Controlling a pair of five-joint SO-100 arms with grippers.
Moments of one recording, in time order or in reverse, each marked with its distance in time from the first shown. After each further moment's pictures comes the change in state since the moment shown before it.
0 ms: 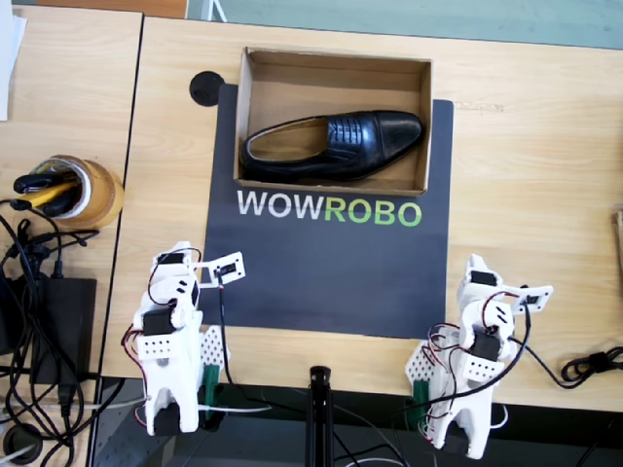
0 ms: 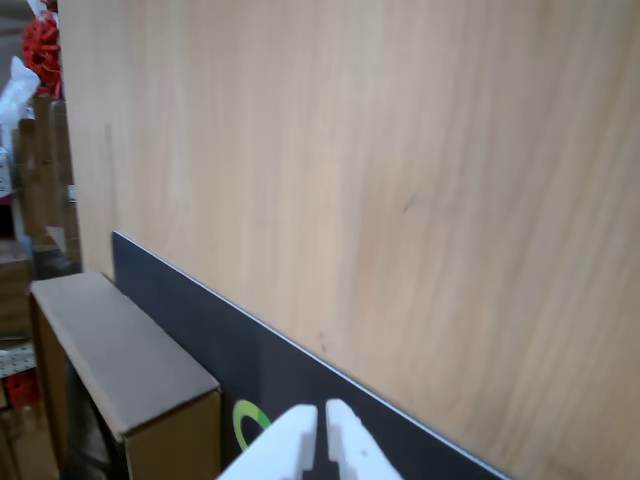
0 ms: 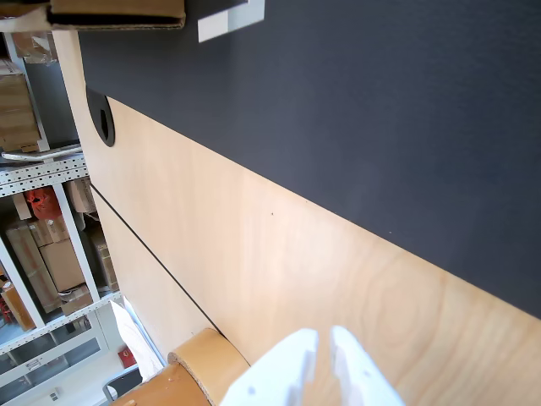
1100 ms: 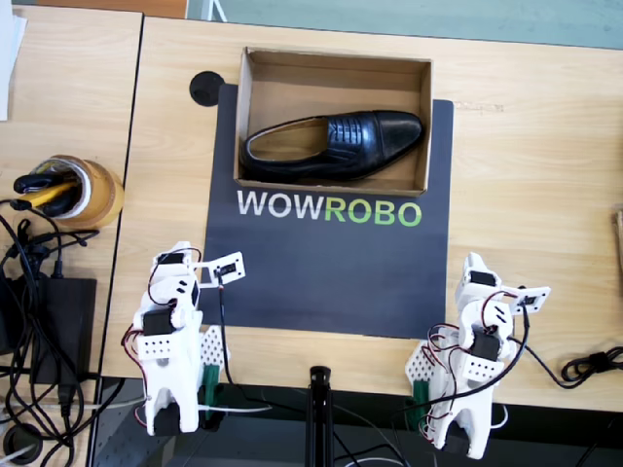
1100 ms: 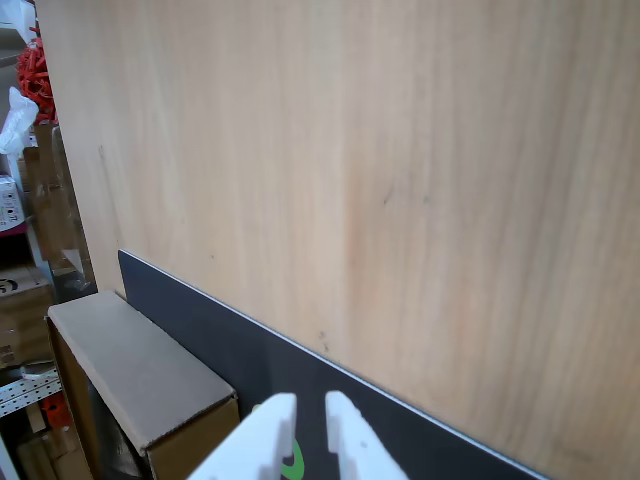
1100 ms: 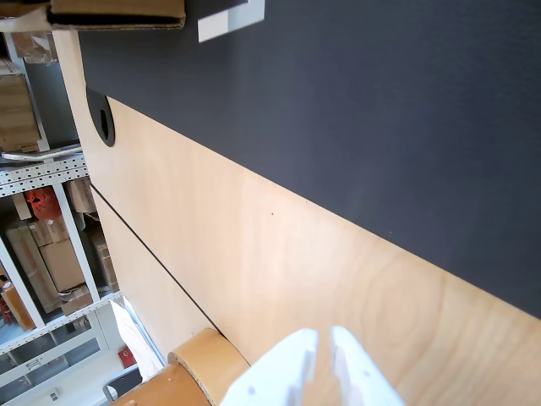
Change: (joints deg) arm 0 0.0 0.0 0.0 0.0 0.0; arm 1 2.1 0.0 0.0 0.2 5.7
